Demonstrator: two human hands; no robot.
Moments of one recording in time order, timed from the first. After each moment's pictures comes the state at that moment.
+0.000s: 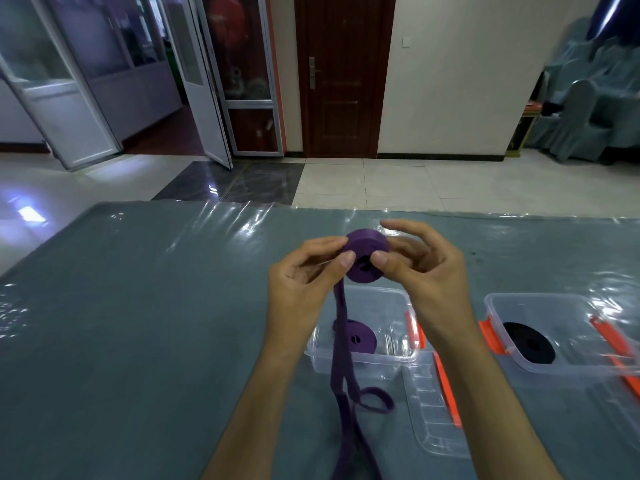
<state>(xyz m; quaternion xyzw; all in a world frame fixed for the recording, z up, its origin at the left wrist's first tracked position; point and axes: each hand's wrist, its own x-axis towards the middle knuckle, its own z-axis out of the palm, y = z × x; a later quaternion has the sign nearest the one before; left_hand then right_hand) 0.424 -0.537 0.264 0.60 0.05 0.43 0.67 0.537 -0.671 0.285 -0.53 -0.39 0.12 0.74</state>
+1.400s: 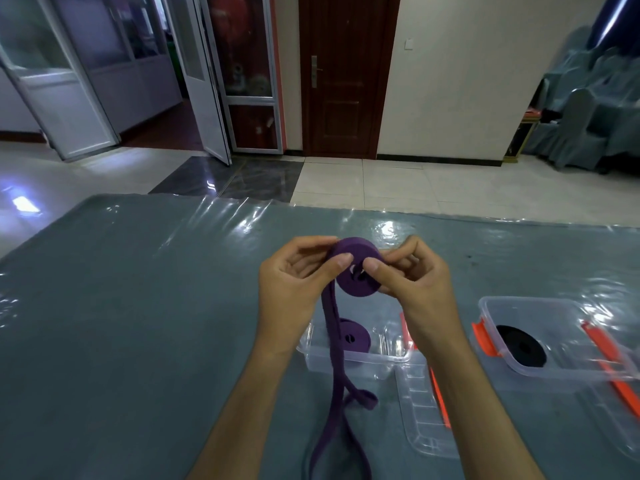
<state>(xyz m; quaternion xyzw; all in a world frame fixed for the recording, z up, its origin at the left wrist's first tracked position) 0.423 -0.532 0.260 0.61 0.08 0.42 0.67 0.534 -0.670 0.272 -0.55 -0.33 0.16 0.75</state>
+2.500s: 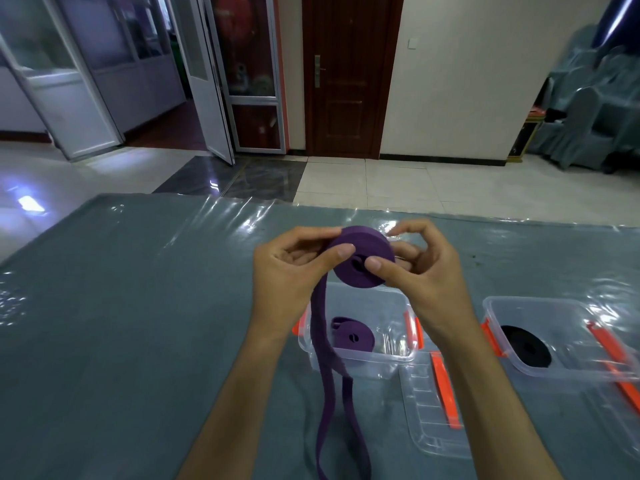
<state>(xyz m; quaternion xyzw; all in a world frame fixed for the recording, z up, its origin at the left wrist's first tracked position) 0.417 -0.521 0.278 0.63 0.06 0.43 0.65 0.532 -0.672 0.293 -0.53 -0.40 0.17 0.72</state>
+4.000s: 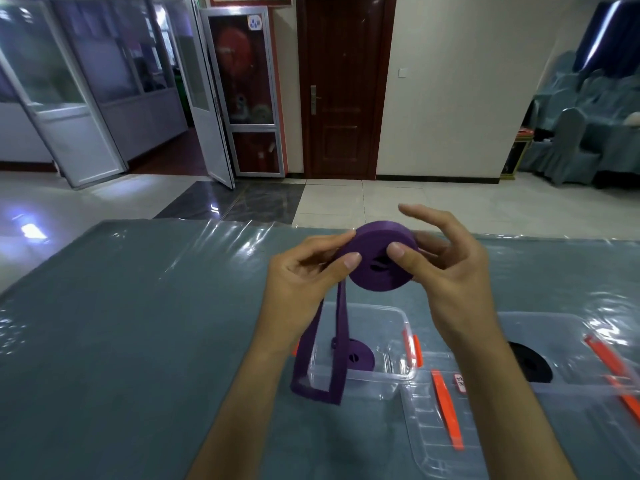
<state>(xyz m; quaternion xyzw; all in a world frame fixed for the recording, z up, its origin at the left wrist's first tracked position) 0.417 -0.535 0.304 0.65 0.00 0.38 0.66 0.528 -0.693 0.332 -0.55 -0.43 0.07 0.72</state>
